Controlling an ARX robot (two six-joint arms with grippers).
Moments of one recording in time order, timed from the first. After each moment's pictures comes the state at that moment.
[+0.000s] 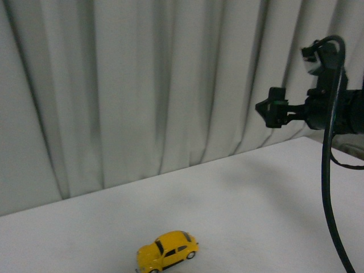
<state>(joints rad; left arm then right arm) 0.00 0.00 0.01 0.00 0.00 0.00 -0.39 1.65 0.69 0.73 -0.31 0.06</state>
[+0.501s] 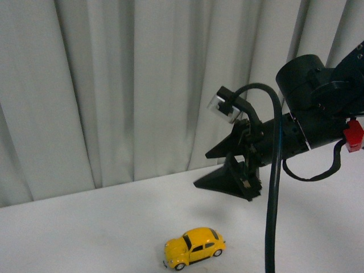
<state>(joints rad) 0.00 0.00 0.01 0.00 0.00 0.00 -0.14 1.89 1.08 -0.09 -0.83 -0.75</state>
